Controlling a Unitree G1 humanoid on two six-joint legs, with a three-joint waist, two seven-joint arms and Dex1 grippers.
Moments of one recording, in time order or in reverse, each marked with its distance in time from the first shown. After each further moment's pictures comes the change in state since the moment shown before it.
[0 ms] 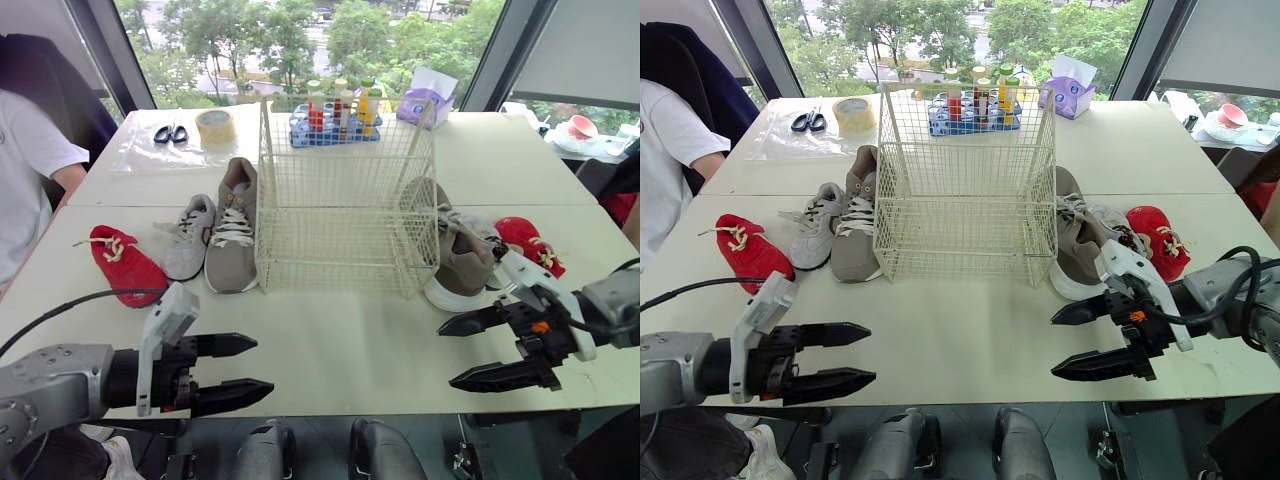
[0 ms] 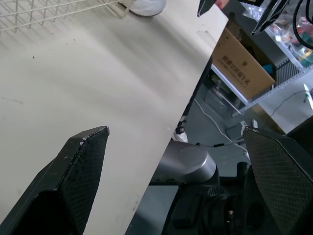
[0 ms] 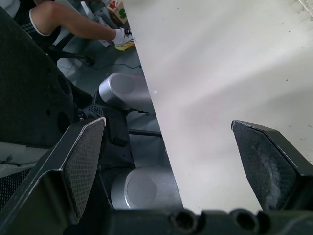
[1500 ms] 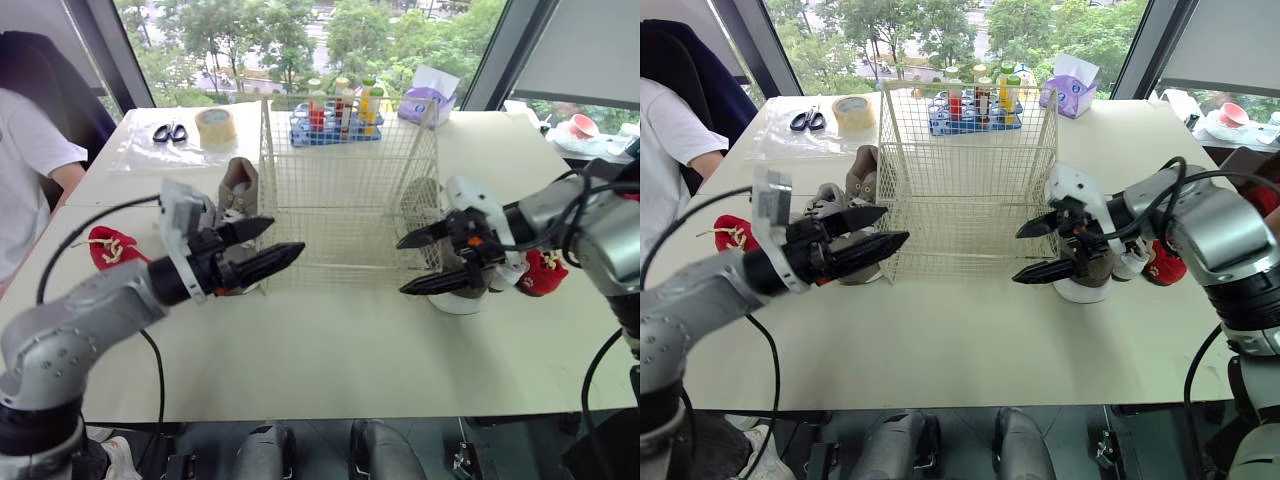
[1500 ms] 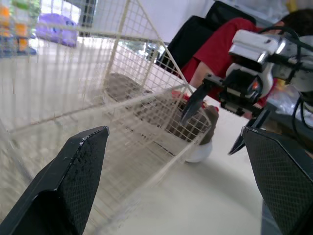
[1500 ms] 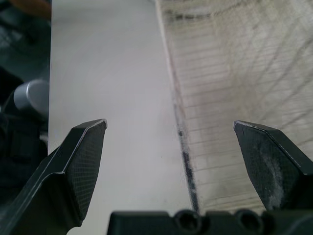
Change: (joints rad) left arm -0.429 -0.331 -0.161 0.079 0.022 -0.118 0.379; right arm -0.658 0.247 0.498 0.354 -0.439 -0.202 0.076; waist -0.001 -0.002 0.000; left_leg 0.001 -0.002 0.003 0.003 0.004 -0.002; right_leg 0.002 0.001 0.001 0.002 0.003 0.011
